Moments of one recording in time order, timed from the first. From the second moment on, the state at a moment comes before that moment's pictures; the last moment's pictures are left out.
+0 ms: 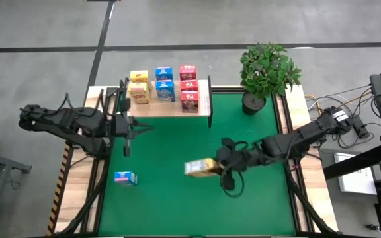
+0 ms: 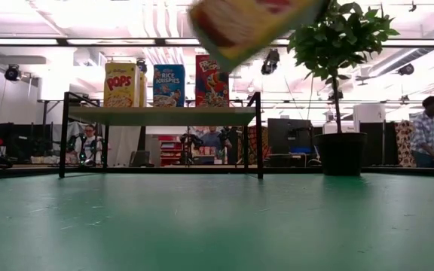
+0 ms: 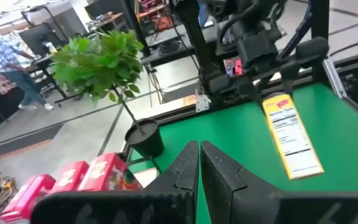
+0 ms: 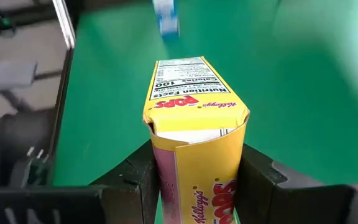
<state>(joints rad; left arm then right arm) -0.26 0.87 1.09 -0.43 -0.38 0.27 0.39 1.44 1.22 -0.49 0.24 0.45</state>
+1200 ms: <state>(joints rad) -0.26 0.73 1.05 -0.59 -0.39 0.11 -0.01 1.68 1.68 -0.30 0.24 -0.29</state>
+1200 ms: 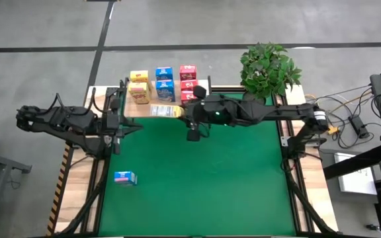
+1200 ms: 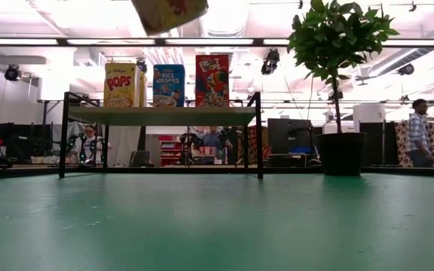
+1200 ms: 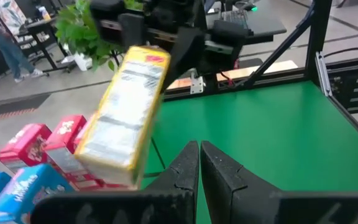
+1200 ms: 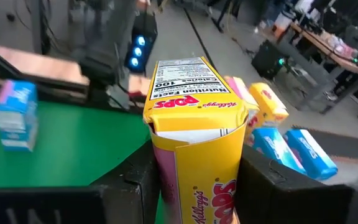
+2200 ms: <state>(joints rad) -0.26 0.65 0.90 -0.51 -0.39 0.05 -0.16 2.11 2.22 -0.72 0.23 -0.40</state>
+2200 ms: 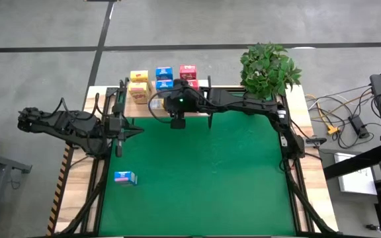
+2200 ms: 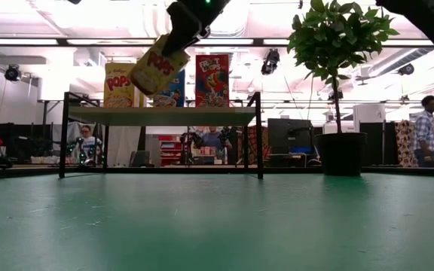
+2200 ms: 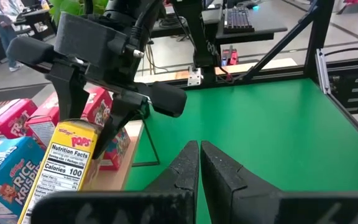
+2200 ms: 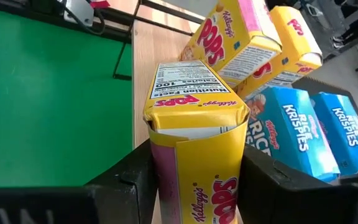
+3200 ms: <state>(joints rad) -0.26 0.66 0.89 -0.51 -0.38 0.07 -0.16 2.12 2.23 -0.72 0.25 -0.37</state>
